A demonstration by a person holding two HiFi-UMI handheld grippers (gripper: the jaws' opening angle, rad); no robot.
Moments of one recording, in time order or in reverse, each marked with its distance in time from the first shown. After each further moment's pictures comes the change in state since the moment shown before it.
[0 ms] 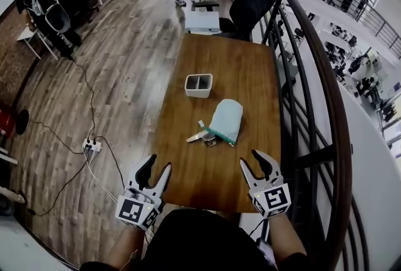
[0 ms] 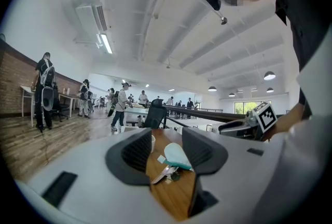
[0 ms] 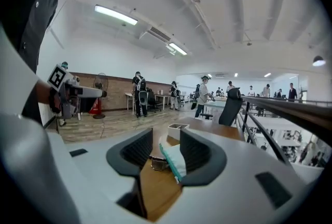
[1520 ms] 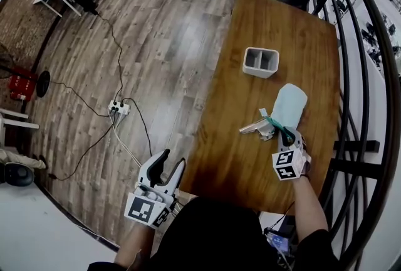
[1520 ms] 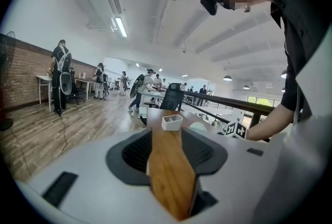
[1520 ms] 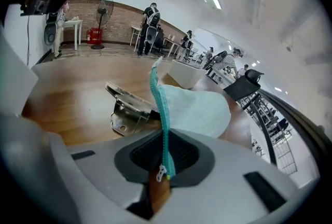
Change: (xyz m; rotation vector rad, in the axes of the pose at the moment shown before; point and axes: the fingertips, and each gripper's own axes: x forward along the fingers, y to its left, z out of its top) left arm -0.033 0.127 -0.058 -0.093 0.187 0.130; right arm 0.178 -0.023 -0.176 -0.378 0.618 -0.066
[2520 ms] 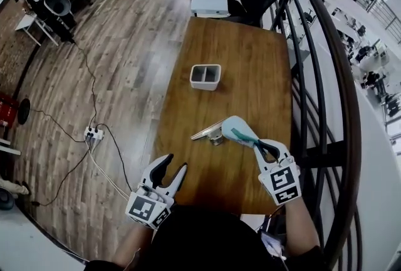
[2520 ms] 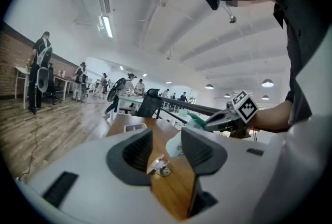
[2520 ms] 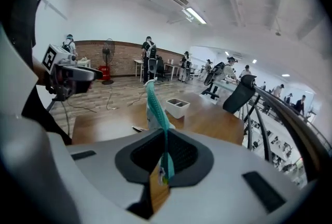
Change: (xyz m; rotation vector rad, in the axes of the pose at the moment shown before) left arm 0.054 -0.142 0.019 0.006 -0.063 -0.207; right arm -0.180 -0.063 0.045 0.175 -0.257 0.163
